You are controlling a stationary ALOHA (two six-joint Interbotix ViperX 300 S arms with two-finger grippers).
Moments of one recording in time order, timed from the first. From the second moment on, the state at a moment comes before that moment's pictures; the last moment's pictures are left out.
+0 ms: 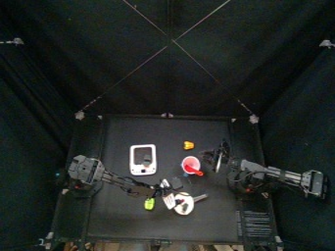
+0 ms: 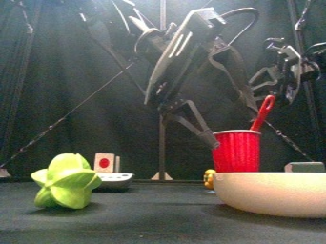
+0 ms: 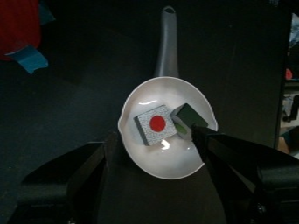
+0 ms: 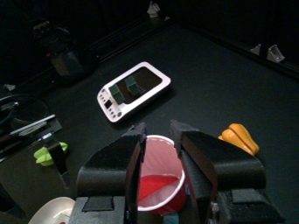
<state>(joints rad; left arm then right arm) -0.22 0.31 0.23 -2.58 -0.35 2.00 -0.44 -0.81 1.23 -0.41 -0.26 0.69</state>
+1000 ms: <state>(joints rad) 0.10 -0.04 0.53 -2.58 -0.87 1.91 -0.44 -0.81 1.23 -0.41 -0.24 0.69</state>
